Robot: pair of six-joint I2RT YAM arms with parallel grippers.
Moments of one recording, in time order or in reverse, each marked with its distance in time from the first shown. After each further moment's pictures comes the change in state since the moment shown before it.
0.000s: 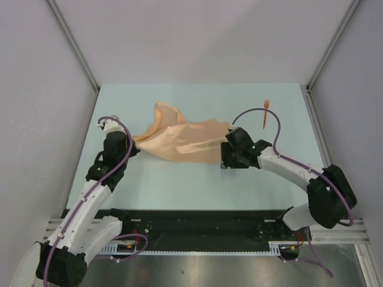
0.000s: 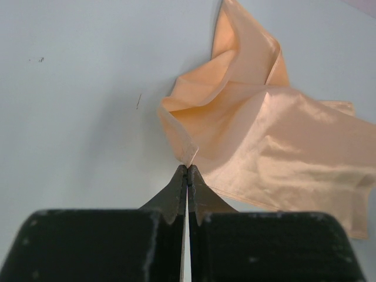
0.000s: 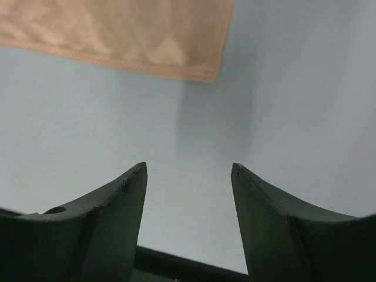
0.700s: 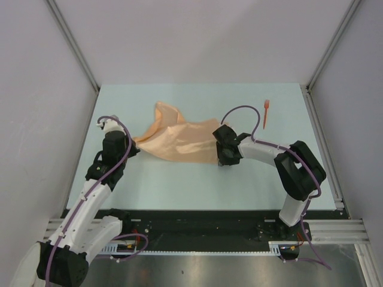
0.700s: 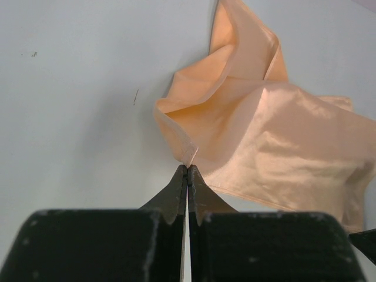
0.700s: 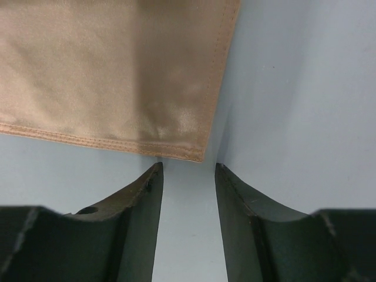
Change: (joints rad) left arm 0.028 0.007 0.000 -0.006 0.053 0.000; right arm 0.006 0.370 0.185 0.020 0.128 -0.054
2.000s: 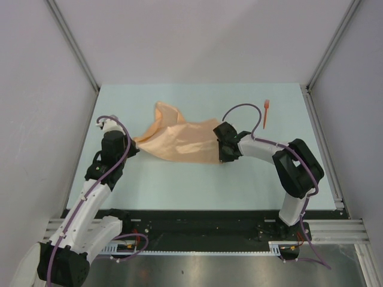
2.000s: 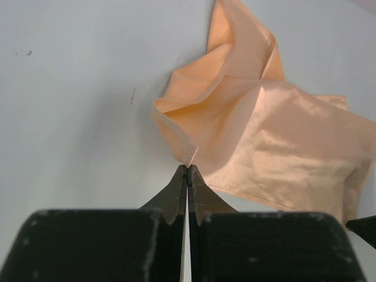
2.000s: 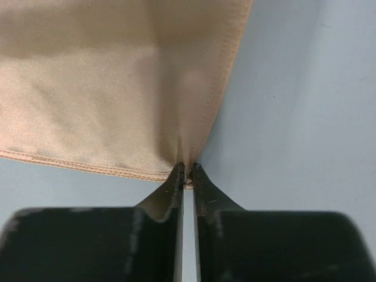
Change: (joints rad) left arm 0.021 0.002 0.000 0.001 0.038 0.000; right arm -0.025 0.034 0.022 0.048 -0.013 0.031
